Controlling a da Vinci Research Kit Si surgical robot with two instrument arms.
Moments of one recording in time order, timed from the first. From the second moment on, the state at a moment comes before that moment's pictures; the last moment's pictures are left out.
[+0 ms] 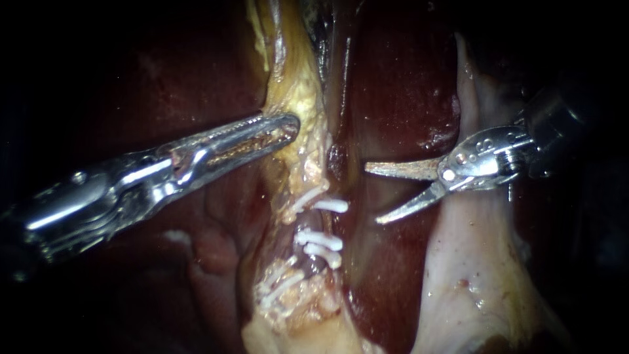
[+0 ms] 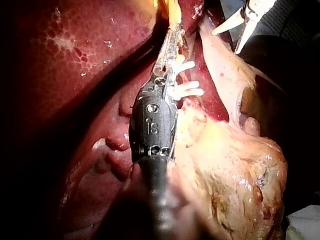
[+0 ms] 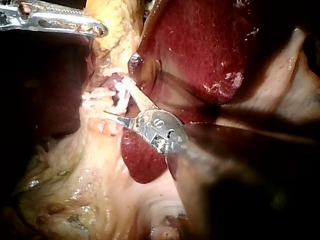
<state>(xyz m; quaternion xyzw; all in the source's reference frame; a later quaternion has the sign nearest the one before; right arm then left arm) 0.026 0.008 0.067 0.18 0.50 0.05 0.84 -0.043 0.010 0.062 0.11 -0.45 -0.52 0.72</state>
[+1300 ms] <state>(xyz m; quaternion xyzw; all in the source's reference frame) 0.032 -0.001 0.079 0.38 0.42 0.13 0.81 -0.035 0.010 0.052 0.10 -0.47 -0.53 0.70</state>
